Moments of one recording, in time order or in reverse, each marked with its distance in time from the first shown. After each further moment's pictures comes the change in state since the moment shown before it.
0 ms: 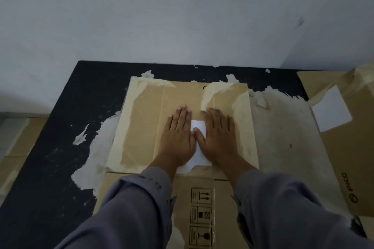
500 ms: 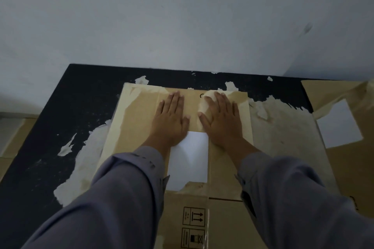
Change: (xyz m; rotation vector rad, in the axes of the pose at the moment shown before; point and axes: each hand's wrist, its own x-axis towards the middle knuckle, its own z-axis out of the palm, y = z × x) left_hand 0.080 -0.026 -0.009 0.059 -0.037 -0.084; right_hand 0.082 0.040 -0.004 -0.046 -0.031 0.028
